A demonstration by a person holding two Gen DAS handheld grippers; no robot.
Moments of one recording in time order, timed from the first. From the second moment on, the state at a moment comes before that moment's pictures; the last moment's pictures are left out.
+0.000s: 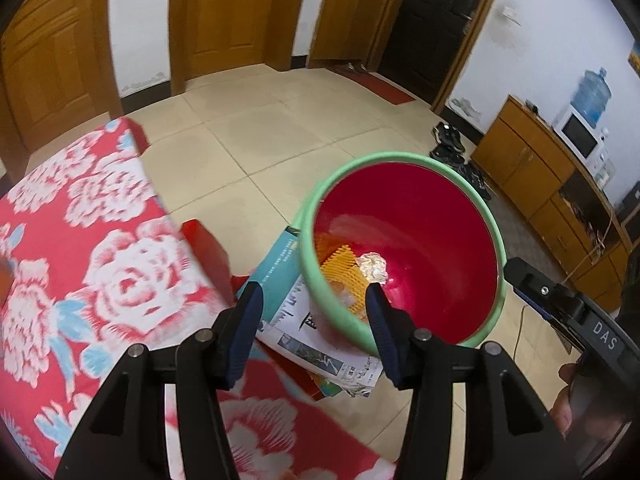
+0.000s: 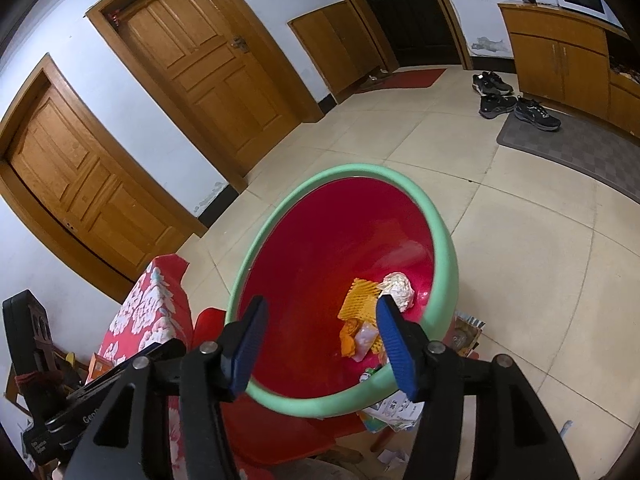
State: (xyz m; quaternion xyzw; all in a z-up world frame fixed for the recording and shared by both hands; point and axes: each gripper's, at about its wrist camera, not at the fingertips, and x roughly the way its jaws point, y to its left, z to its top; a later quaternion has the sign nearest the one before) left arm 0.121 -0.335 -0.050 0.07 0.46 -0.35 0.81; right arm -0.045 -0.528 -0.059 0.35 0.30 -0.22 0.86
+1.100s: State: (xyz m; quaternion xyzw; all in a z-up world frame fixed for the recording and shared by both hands) left arm 0.151 -0.120 -0.045 -0.09 0.46 -0.17 0.87; right arm -0.017 -0.434 -0.031 0.31 0.32 -0.13 0.88
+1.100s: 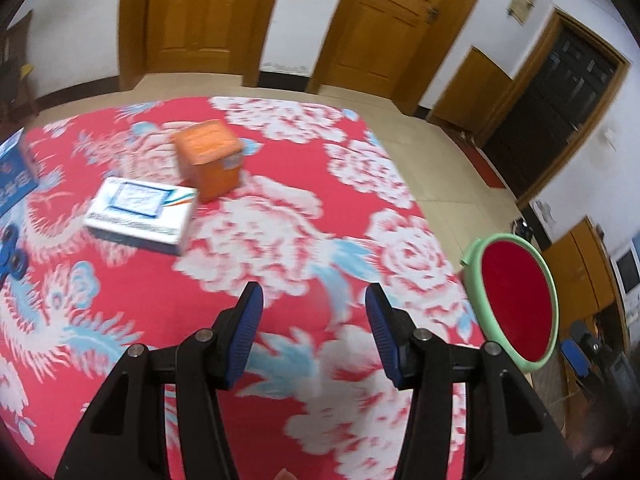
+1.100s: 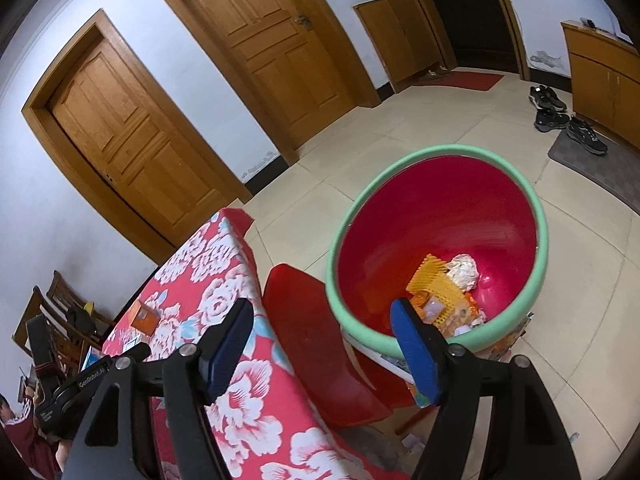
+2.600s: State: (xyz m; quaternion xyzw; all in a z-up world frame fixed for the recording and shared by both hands) left arm 0.268 -0.055 -0.085 -0.09 0.46 -0.02 0.88; right arm 0.016 -0.417 -0.056 0.29 0.38 -0.13 0.87
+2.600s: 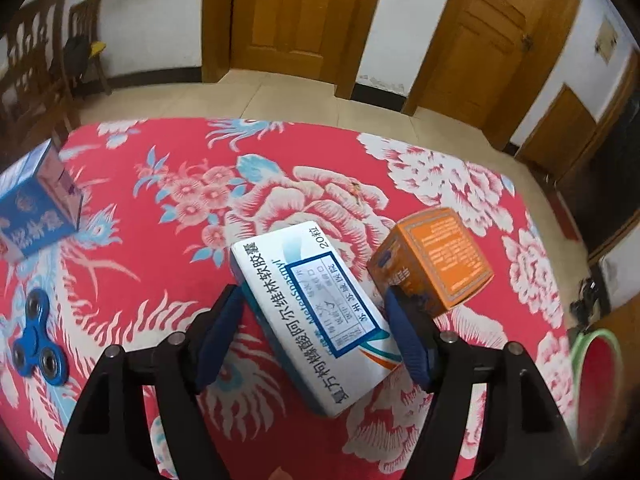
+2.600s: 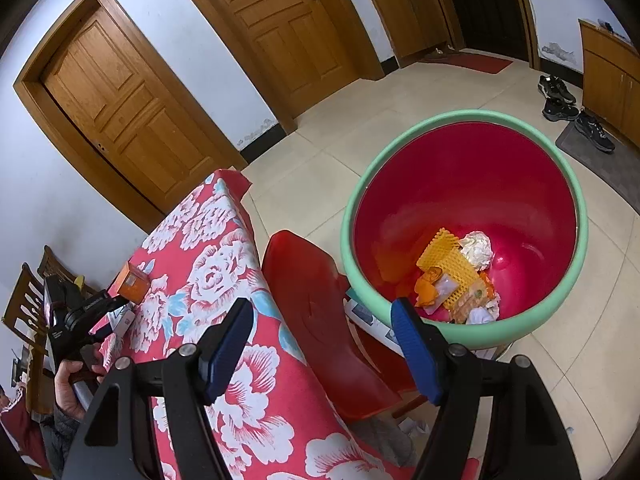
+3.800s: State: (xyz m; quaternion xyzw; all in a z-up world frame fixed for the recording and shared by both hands) left arm 0.234 0.013 -0.040 -0.07 0.42 -0.07 0.90; right arm 0.115 -0.282 0.006 0.17 0.38 0.01 0.91
